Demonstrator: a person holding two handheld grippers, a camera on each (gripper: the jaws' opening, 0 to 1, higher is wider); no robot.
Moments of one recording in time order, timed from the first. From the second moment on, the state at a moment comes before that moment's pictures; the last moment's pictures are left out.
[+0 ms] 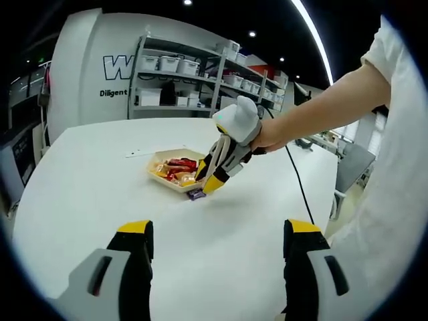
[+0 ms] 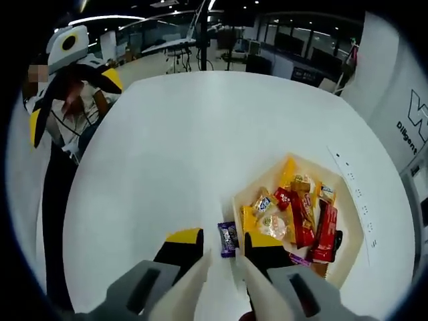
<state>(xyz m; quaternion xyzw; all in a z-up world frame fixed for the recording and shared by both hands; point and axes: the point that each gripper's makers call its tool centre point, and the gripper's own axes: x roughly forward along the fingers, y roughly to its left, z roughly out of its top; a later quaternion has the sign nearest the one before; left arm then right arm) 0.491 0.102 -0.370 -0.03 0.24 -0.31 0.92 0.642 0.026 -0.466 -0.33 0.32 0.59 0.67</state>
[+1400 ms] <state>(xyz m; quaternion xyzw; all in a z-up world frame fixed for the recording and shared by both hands) 0.487 0.105 -0.371 -0.03 0.25 -0.31 0.92 0.644 0.039 -0.473 -0.37 0.28 0.61 0.64</state>
